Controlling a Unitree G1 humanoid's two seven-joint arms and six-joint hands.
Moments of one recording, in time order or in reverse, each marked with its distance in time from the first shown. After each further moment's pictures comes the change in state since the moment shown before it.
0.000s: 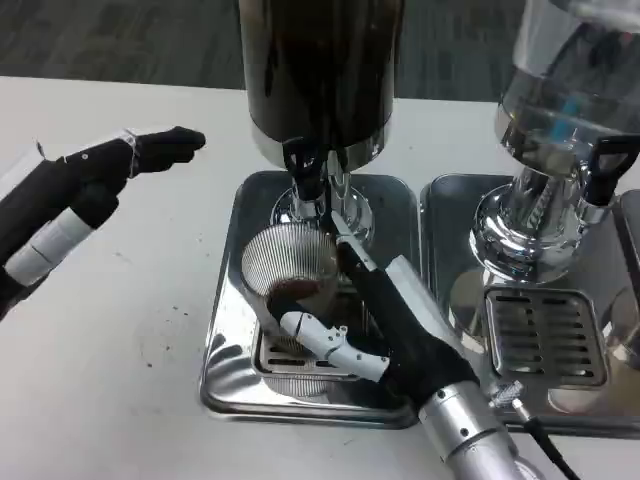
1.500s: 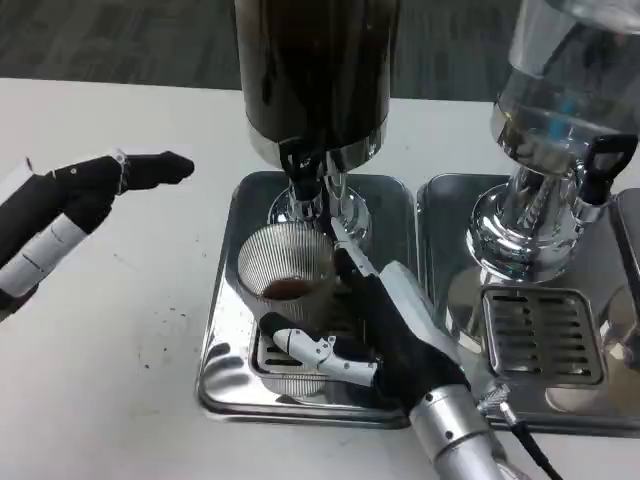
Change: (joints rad) left arm 0.024 0.020 0.003 0.028 0.002 0.007 0.006; right arm -0.024 0.016 0.031 0.059 -0.073 0.034 -0.073
